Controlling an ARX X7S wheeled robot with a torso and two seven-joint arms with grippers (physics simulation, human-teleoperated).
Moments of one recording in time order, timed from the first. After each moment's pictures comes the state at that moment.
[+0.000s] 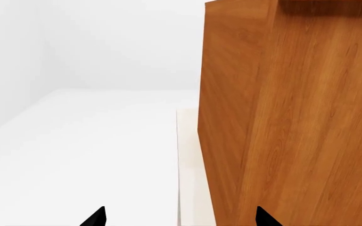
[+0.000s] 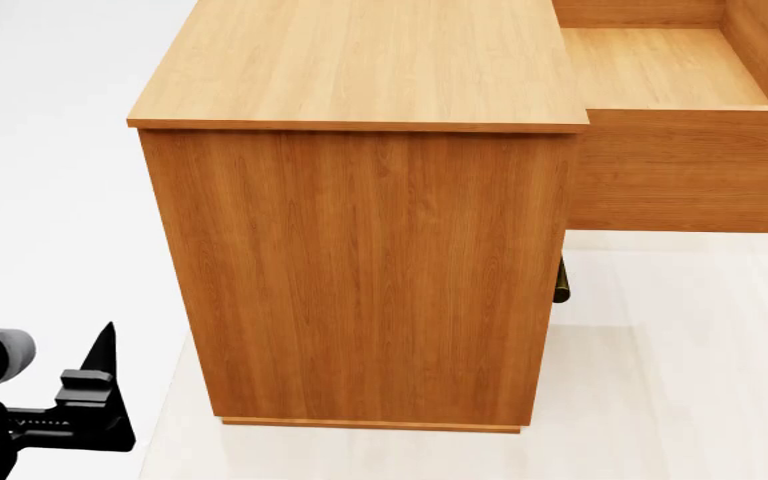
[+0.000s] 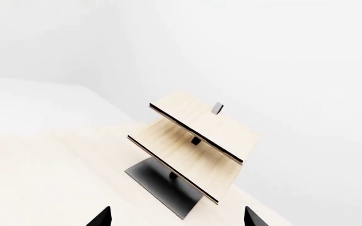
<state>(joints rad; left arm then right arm) -0.32 -0.23 -0.04 0.62 -0.42 -1.02 -0.19 1.37 0.50 -0.18 1.21 -0.15 0.34 0.53</state>
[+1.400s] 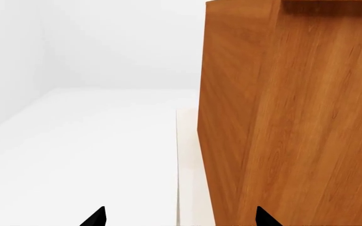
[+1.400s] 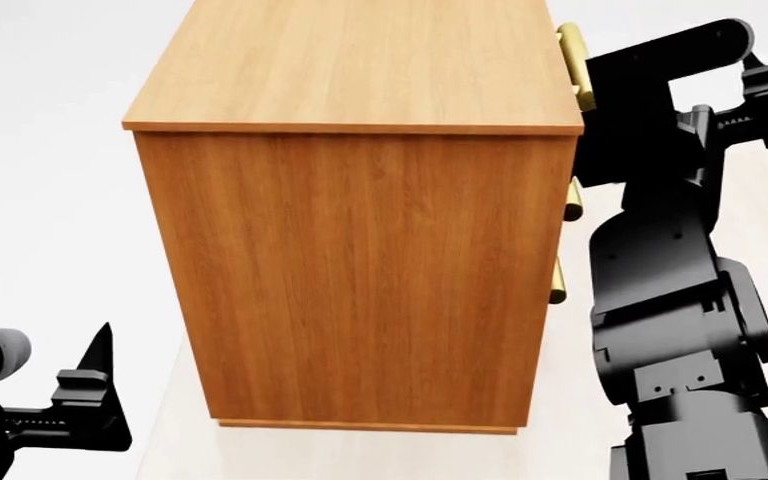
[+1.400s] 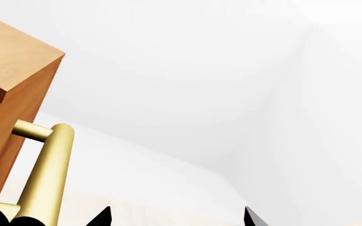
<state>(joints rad) -0.32 -0.25 -0.04 0.60 -0.46 -1.00 -0.22 1.33 0.19 -0.36 1.31 -0.15 -0.04 0.28</state>
